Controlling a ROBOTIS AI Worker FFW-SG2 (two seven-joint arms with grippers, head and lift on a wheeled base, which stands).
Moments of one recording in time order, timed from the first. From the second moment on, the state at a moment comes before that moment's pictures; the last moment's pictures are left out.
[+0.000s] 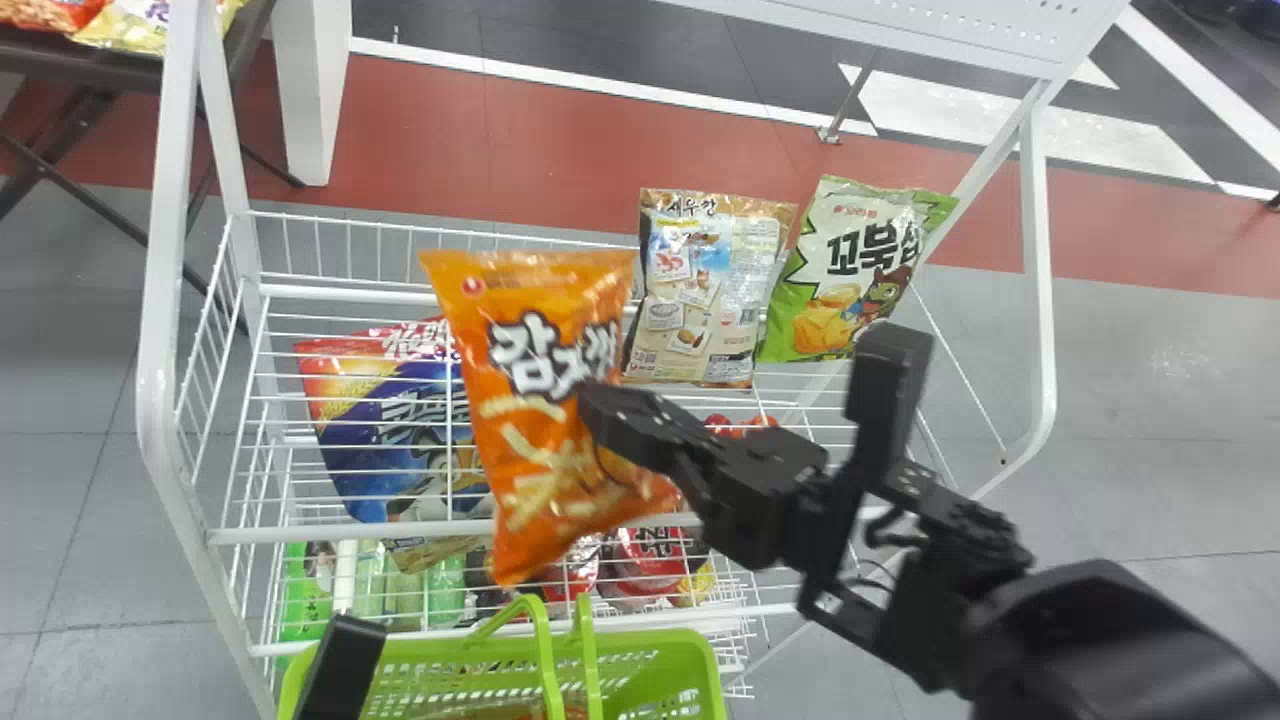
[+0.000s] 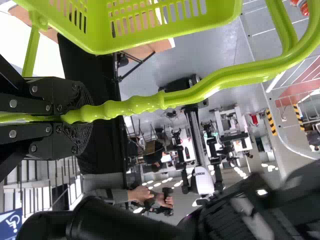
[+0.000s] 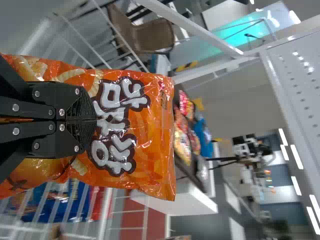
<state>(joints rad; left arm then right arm) 0.42 0.00 -0.27 -2.16 0.22 1.56 -1.00 0.49 -0.23 -0.20 -2.45 -0.36 0.89 0.56</state>
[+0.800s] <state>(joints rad) 0.44 0.00 -0.25 -2.16 0.22 1.56 -0.99 0.71 -0.28 -0.38 -2.50 -0.30 1.25 0.79</state>
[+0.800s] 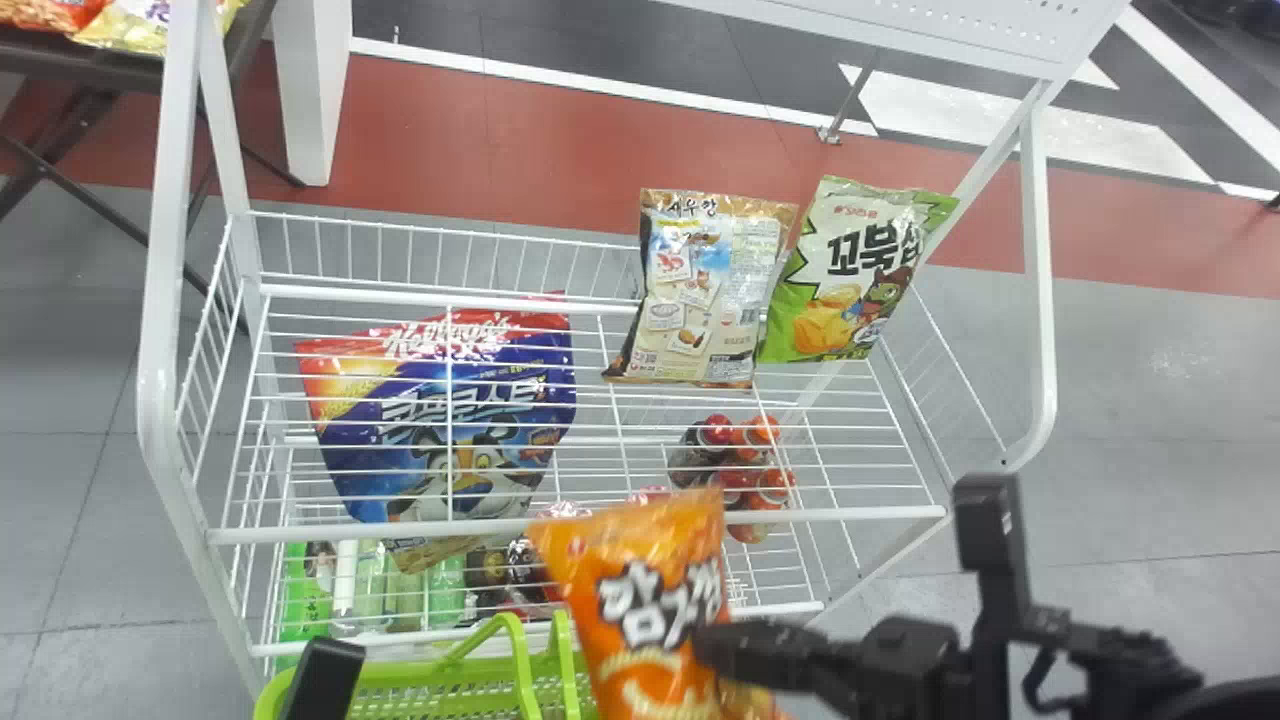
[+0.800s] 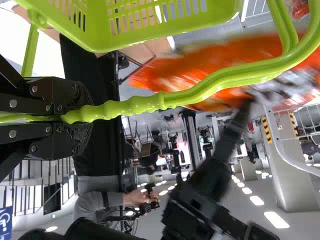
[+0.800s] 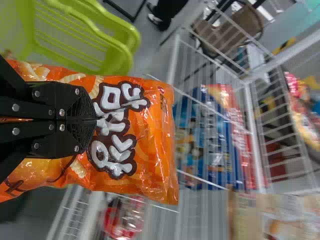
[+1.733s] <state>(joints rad) 0.44 0.00 -0.27 -2.17 0.22 1.56 -0.99 0.63 -0.29 0.09 -2.13 -0.23 1.04 0.73</state>
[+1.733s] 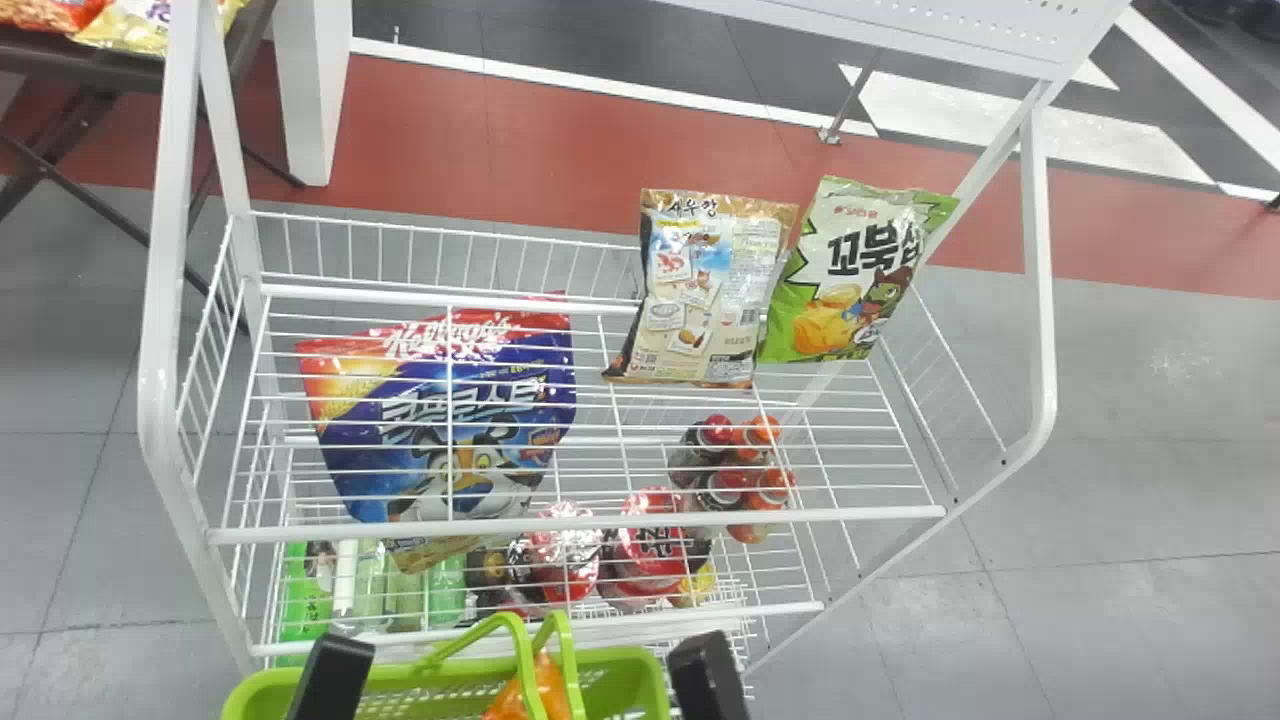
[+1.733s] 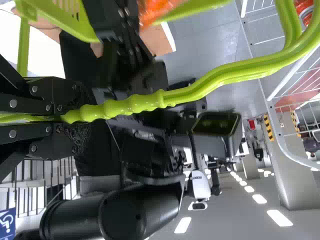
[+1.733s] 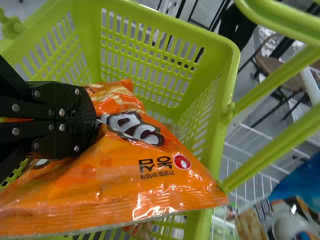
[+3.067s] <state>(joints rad) 0.44 0.00 -0.28 -2.18 0.21 1.56 -0.99 0.65 -0.27 -0.23 -2.27 -0.37 1.32 0.89</state>
